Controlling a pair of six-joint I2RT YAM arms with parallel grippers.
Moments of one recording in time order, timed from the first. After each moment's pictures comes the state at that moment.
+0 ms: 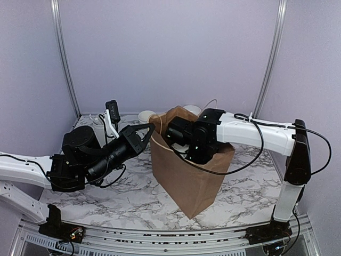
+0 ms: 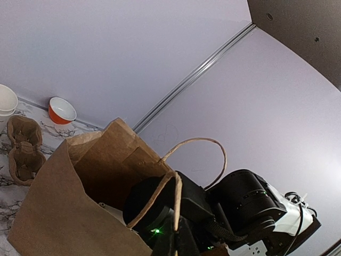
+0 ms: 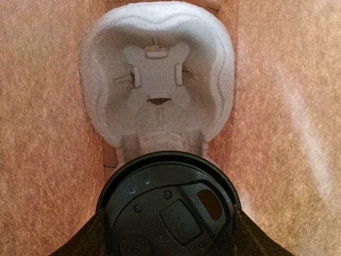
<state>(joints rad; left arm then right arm) -1.30 1.21 0.86 0.45 -0.56 -0.79 1.03 1.86 1.67 -1.24 0.11 0.32</state>
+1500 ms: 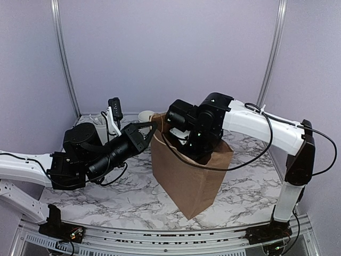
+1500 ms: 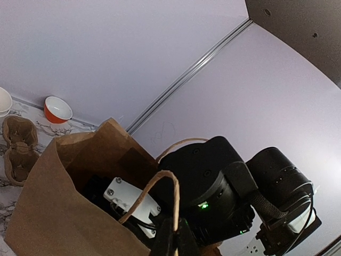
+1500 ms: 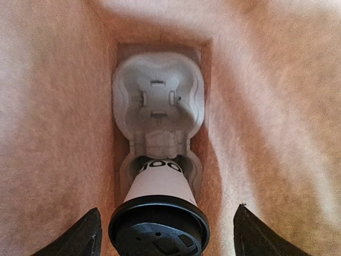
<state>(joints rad) -1.30 1.22 0.90 0.42 -0.54 -0.78 1.04 1.85 1.86 -1.34 0.15 0.35</state>
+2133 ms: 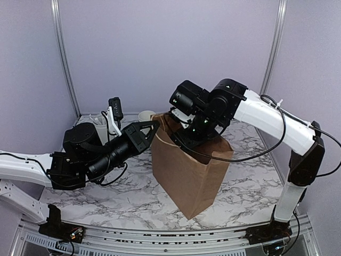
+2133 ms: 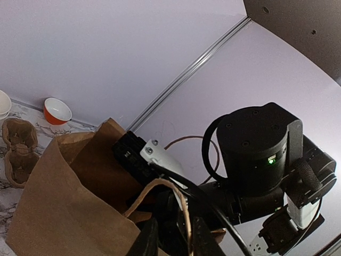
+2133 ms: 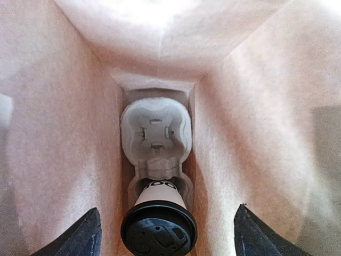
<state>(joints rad) -1.30 1.22 0.90 0.42 -0.53 -0.76 1.04 1.83 2.00 -1.34 0.22 0.36</state>
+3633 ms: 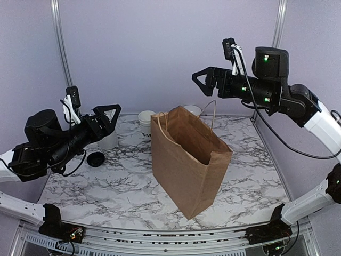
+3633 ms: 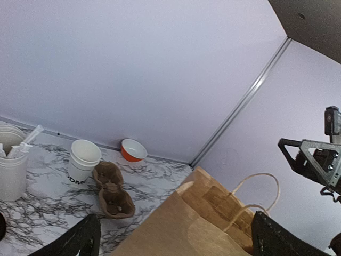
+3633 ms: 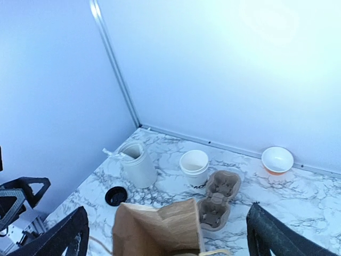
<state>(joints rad) -1.22 0.90 0.90 0.03 -0.69 -0.60 0.94 1.32 1.67 -0.51 0.24 0.29</state>
